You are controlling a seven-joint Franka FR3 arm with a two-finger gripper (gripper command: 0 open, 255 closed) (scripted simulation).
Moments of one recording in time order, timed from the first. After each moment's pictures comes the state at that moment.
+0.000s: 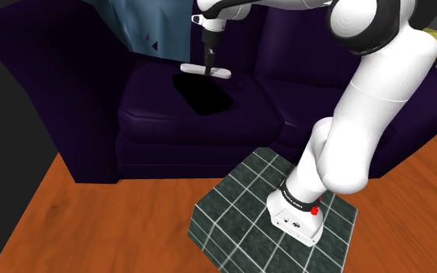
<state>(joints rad) 0.45 0.13 -0.62 -1.87 0.08 1.94 -1.04</state>
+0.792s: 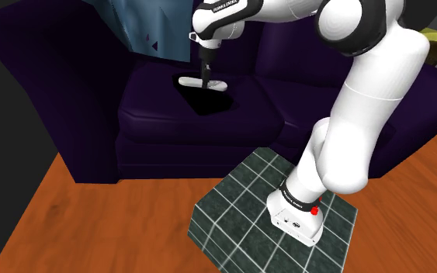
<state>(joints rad) 0.44 0.18 -0.61 -1.96 0.12 2.08 -1.06</state>
